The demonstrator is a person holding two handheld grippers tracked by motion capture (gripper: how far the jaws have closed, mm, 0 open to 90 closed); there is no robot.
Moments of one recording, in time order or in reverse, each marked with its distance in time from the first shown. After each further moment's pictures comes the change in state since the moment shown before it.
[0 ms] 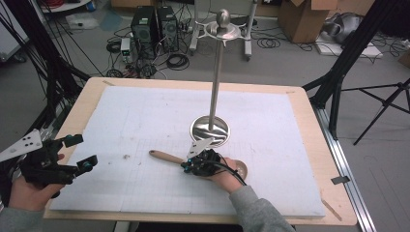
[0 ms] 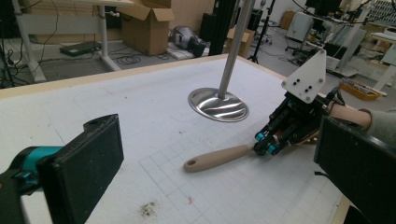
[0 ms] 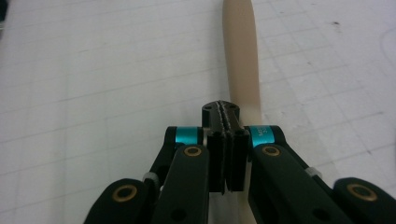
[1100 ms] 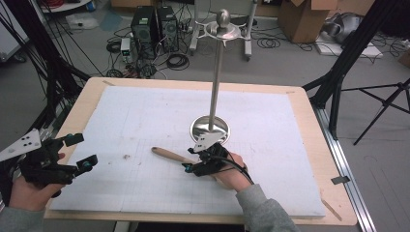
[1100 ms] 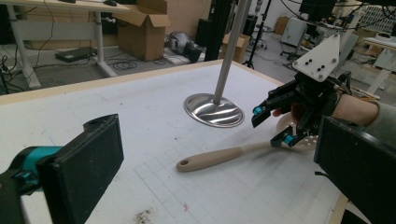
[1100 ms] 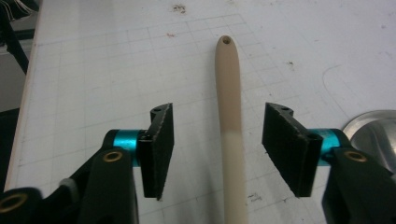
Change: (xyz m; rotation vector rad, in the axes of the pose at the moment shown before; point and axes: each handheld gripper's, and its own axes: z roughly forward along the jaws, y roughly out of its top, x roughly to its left) left arm -0.001 0.002 0.000 -0.020 -0.019 0.004; right arm 0.000 0.013 -0.035 -0.095 -0.045 0.005
